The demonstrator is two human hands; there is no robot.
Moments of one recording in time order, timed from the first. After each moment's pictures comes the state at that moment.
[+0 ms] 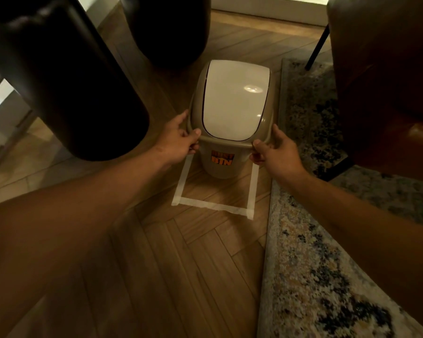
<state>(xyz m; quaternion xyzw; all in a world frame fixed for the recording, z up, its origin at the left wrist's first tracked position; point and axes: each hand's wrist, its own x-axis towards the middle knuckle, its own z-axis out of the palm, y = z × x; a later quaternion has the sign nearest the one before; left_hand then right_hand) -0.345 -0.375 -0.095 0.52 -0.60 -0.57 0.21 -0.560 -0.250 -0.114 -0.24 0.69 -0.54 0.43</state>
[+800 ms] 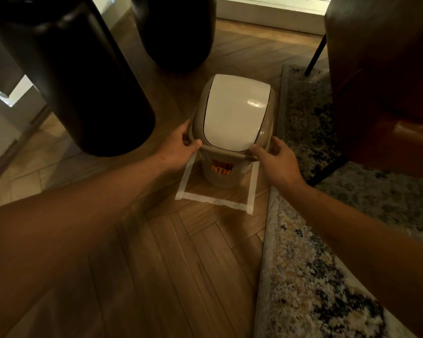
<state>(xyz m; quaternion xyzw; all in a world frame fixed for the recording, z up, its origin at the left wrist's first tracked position) -0.322 -0.332 -0.073 0.51 -0.70 -0.48 0.17 -0.536 -0.206 -0.091 -0.33 0.77 -0.45 0.32</state>
